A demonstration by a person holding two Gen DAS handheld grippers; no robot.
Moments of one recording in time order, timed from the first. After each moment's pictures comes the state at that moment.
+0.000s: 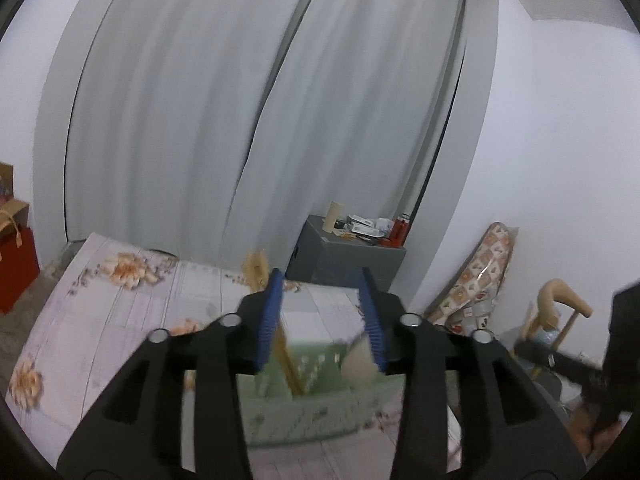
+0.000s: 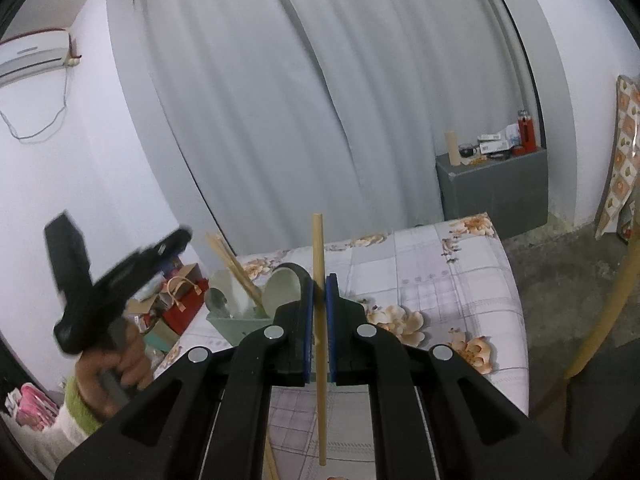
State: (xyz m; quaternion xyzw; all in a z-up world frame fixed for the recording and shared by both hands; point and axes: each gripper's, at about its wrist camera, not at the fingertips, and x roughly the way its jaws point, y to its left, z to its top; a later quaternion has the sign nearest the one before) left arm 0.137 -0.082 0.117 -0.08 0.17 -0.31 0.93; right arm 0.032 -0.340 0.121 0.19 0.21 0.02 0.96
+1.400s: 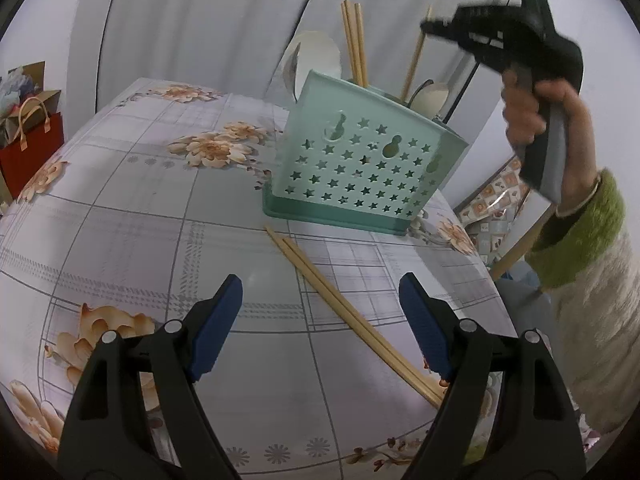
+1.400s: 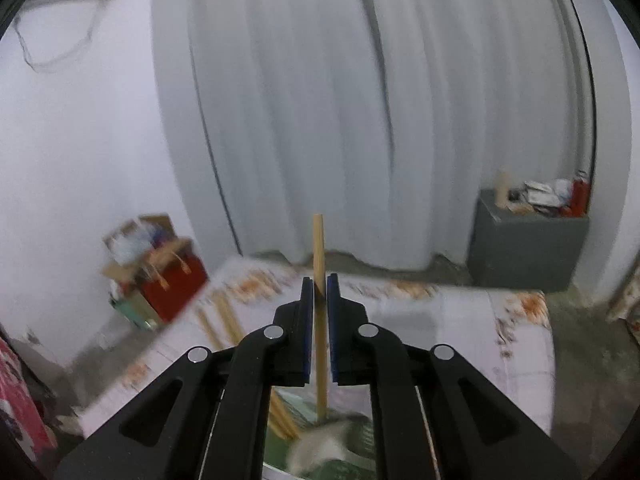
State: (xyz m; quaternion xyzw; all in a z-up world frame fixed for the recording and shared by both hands) left arm 0.065 -0.032 -0.033 -0.07 0.36 -0.27 0.89; right arm 0.206 -0.277 0.129 0.07 0.25 0.05 0.96
